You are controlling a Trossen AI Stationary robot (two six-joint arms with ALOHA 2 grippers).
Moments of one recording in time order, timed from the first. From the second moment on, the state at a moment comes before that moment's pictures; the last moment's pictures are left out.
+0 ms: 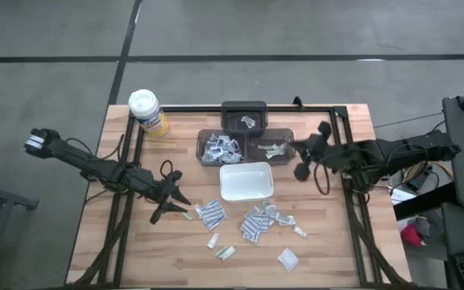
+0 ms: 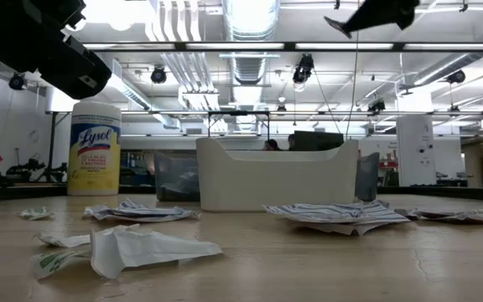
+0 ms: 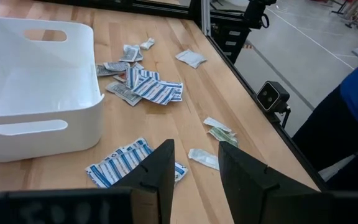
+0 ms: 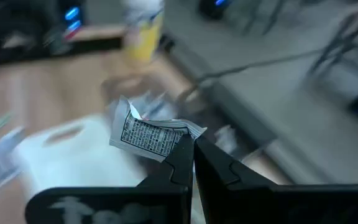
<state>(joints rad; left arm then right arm) -0.33 0.75 0.32 0.10 0.06 -0.23 0.21 0.94 0.91 -0.51 0.73 0.25</state>
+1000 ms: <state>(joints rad) -0.33 0.75 0.32 0.10 0.01 -0.37 -0.40 1.74 1.62 -0.48 0.72 0.19</state>
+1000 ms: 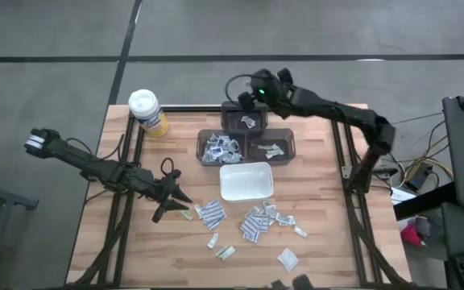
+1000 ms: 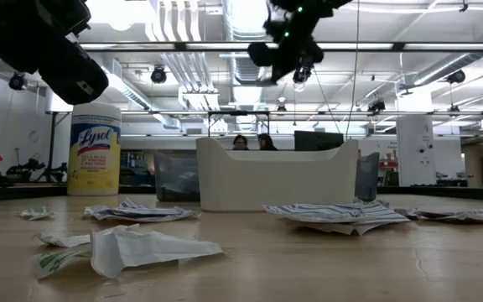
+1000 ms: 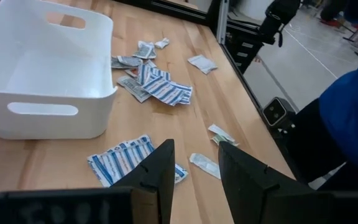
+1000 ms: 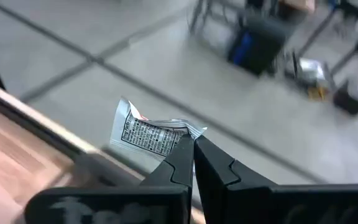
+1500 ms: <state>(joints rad) -0.33 0.75 0.32 0.10 0.00 -0.38 -0.53 2.10 2.04 -1.01 0.25 0.34</state>
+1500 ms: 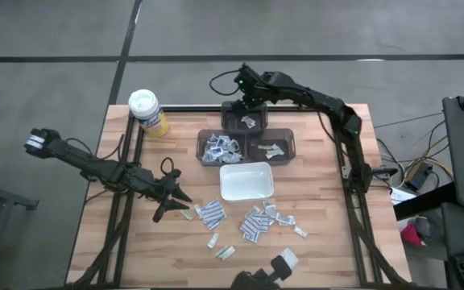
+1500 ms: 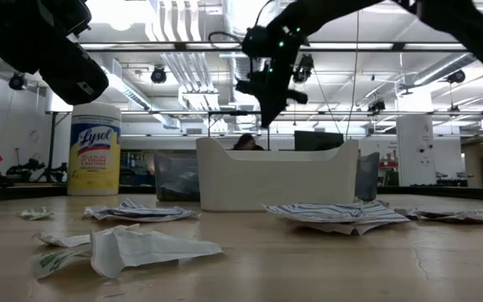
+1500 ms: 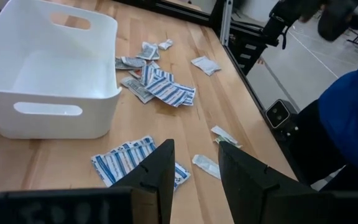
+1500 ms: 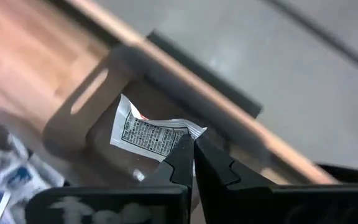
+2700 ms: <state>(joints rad) -0.33 0.75 0.32 0.10 0.00 -0.38 -0.58 2.31 2.07 -1.14 0.08 0.28</state>
